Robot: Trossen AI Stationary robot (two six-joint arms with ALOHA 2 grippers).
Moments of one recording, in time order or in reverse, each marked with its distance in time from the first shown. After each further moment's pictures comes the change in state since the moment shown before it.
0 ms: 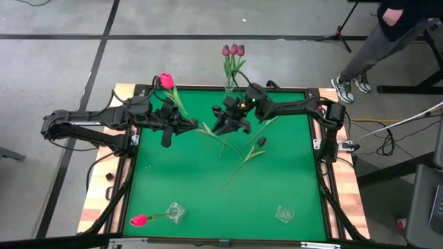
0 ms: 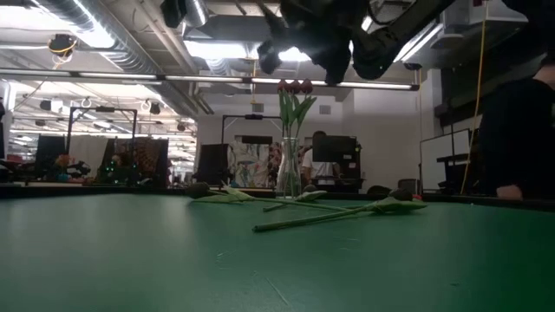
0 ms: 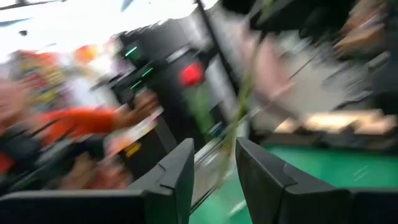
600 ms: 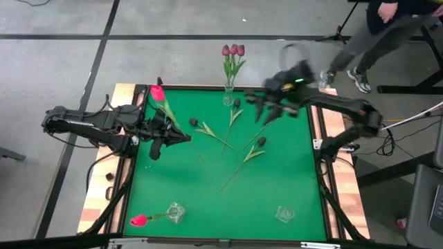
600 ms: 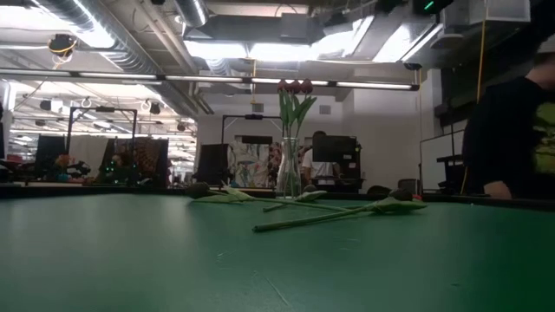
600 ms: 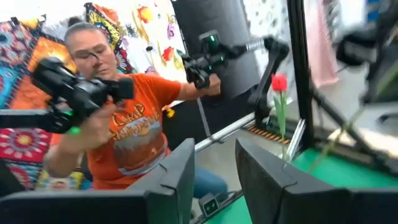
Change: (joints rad) left arm -0.193 -0.061 0.000 -0.034 -0.085 0.047; right arm -0.131 -0.444 -0.002 -0.088 -0.348 0.190
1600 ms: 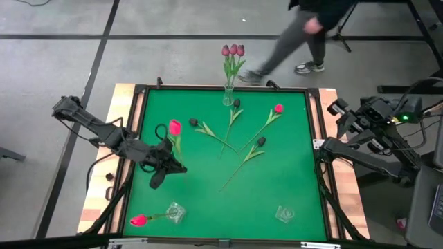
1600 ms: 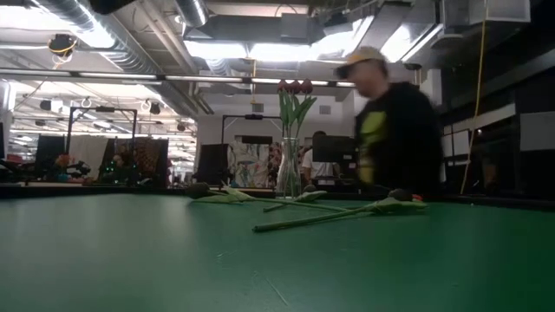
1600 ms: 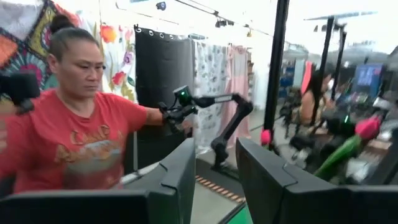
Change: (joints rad) left arm -0.398 0.127 0.000 -0.220 -0.262 -0.258; right arm -0.199 -0.941 -0.307 -0.448 0.187 -0.097
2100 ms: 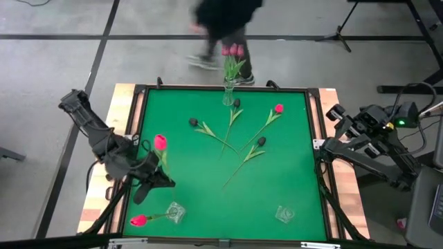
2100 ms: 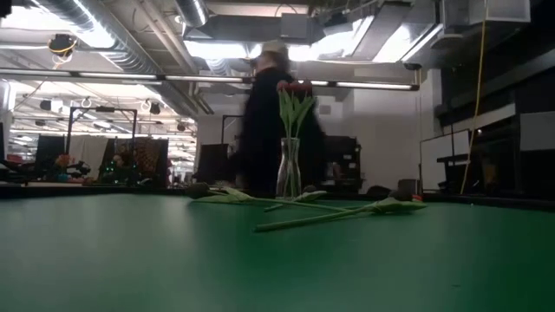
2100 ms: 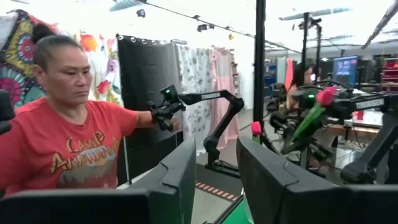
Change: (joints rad) left arm -0.290 -0.004 0.023 -0.011 -0.218 -0.059; right arm 0.000 -0.133 -0.087 -0.191 0.089 -0.087
